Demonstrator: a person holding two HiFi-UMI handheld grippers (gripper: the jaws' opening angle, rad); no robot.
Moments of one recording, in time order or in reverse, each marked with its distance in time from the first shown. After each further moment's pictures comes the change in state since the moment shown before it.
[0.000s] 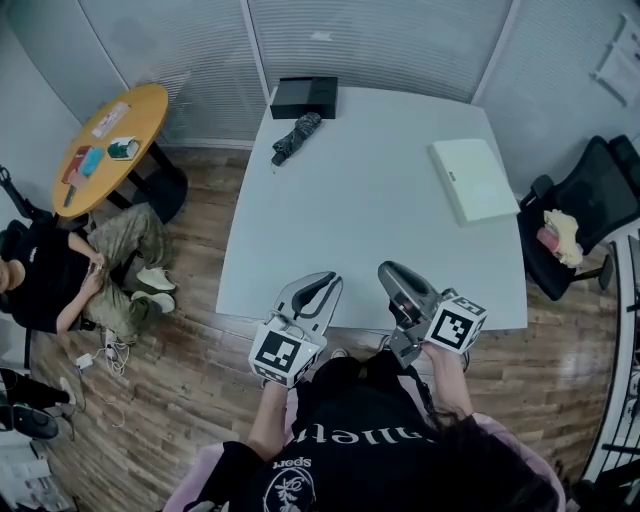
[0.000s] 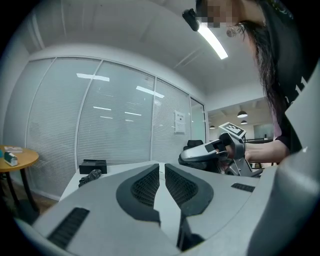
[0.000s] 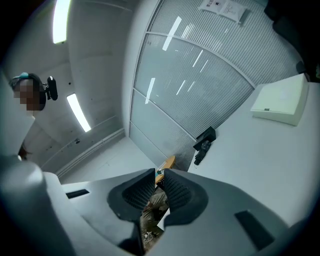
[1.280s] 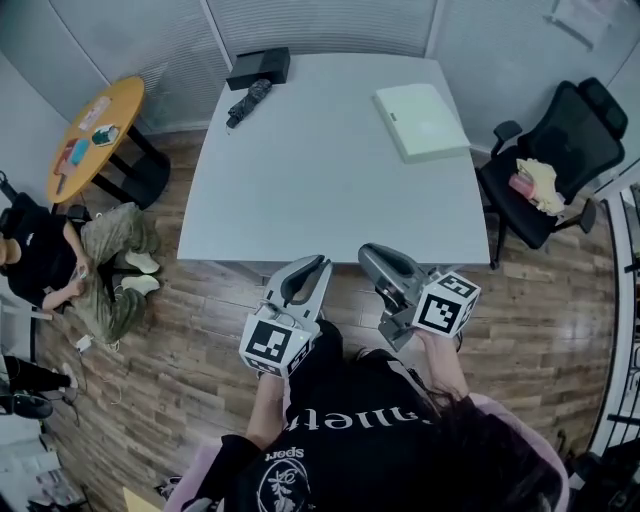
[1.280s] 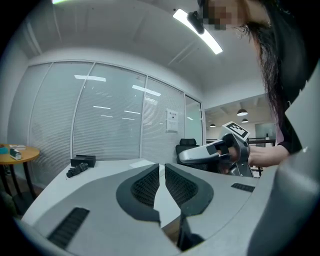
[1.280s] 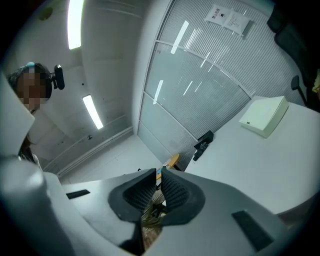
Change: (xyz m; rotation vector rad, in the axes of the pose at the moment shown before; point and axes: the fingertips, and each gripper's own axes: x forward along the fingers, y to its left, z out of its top) left arm -0.004 -0.199 0.000 -0.004 0.024 0.021; right arm -0.188 0.022 -0.016 -0.055 0.018 0.061
